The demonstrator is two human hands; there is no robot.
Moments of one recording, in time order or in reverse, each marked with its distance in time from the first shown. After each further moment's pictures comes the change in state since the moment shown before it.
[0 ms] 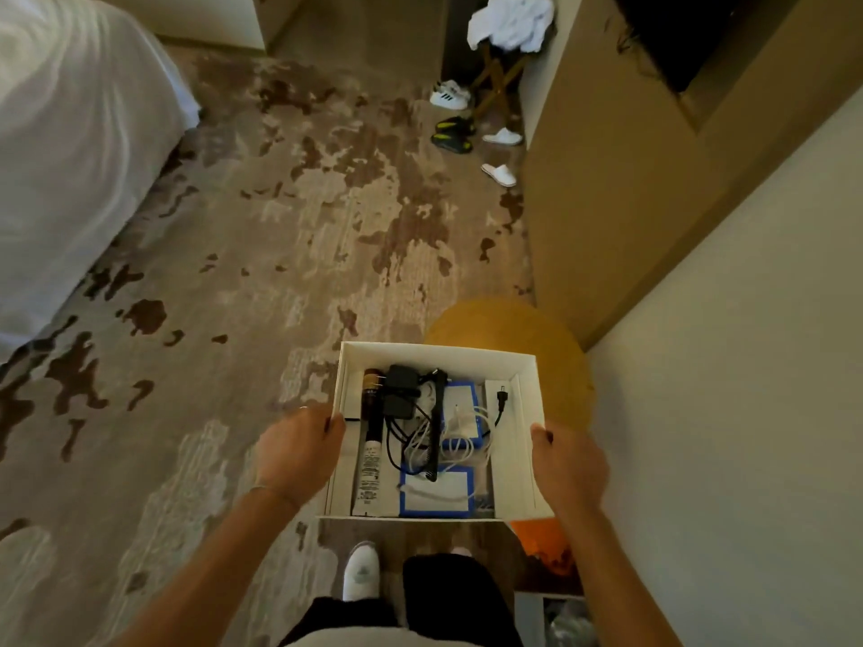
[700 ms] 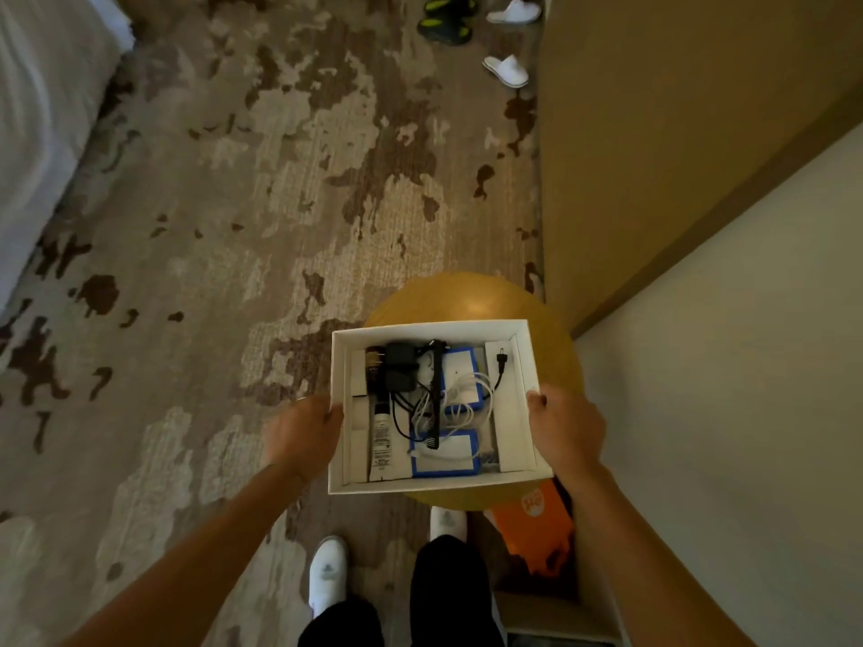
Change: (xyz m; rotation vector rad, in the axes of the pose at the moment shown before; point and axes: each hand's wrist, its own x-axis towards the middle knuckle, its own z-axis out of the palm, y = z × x) left_hand 0.188 0.162 0.177 0.037 -0.247 -0.207; right_hand 0.296 0.110 0.072 -0.049 -0.228 -0.063
